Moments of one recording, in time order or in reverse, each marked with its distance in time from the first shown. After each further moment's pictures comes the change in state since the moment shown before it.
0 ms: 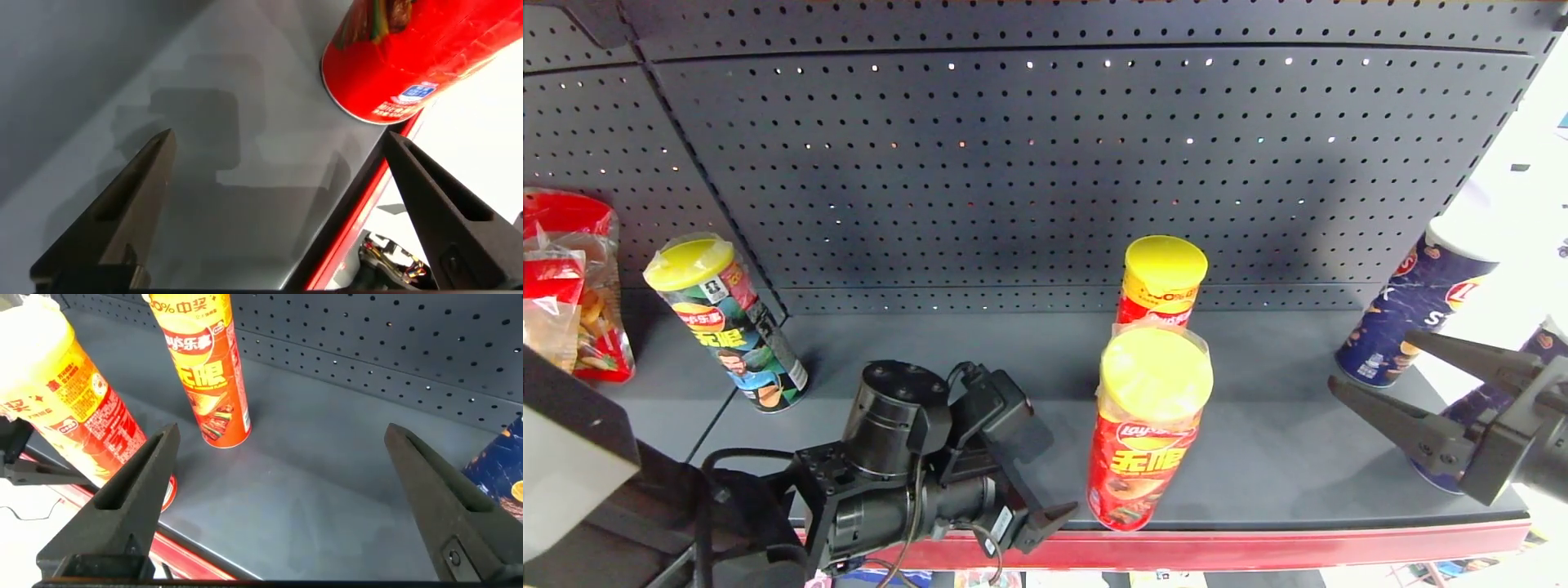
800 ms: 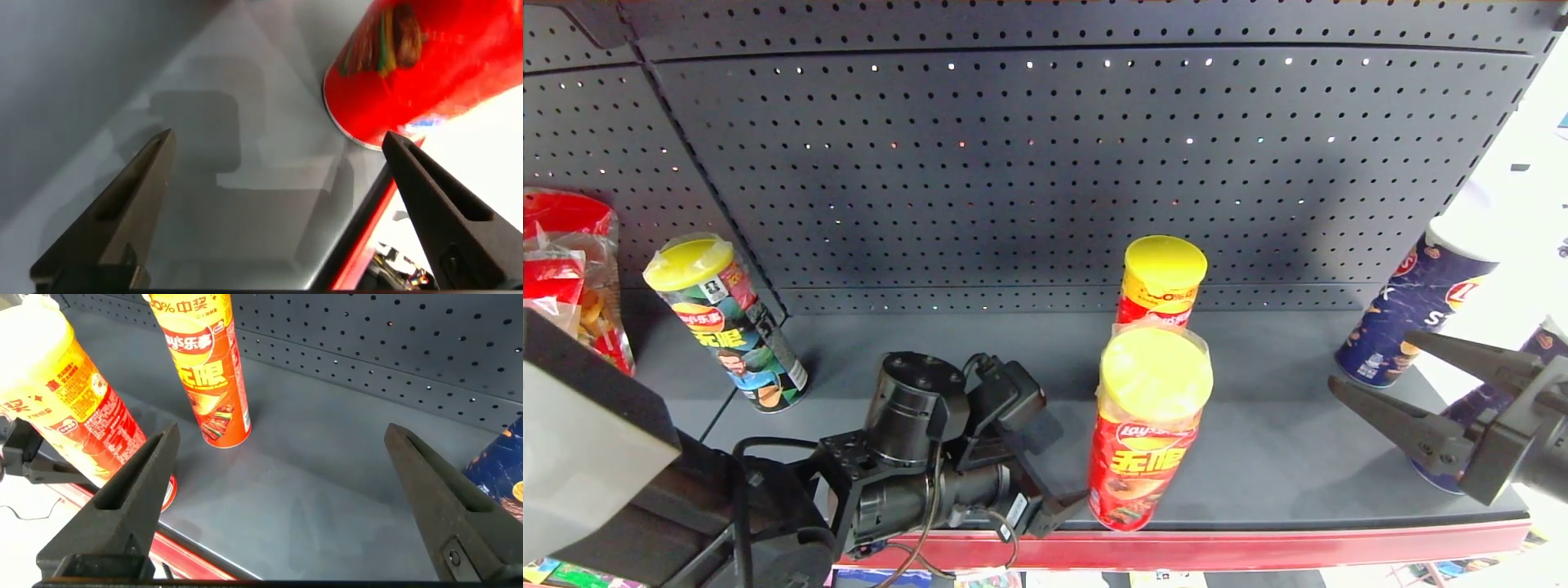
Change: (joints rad) left arm -0.004 0.040 -0.057 0.000 0.000 -0.001; right arm 0.000 0.001 0.000 -0.001 0.000 0.000
